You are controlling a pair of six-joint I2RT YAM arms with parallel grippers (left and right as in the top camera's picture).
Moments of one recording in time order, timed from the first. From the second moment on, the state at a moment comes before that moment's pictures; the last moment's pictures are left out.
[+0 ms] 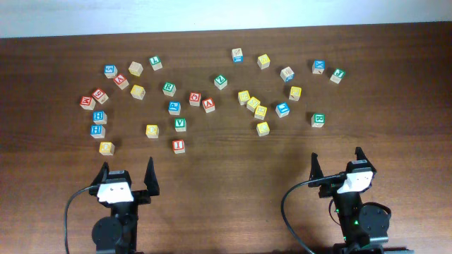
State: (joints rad) left arm 0.03 0.02 0.02 -0.08 -0.03 -0.02; right arm 0.02 0.01 0.01 -0.07 -0.05 0.00
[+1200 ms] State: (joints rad) left arm 0.03 0.75 1.30 -0.59 0.94 -0.09; right arm 0.02 0.01 0.01 -0.07 -0.05 0.00
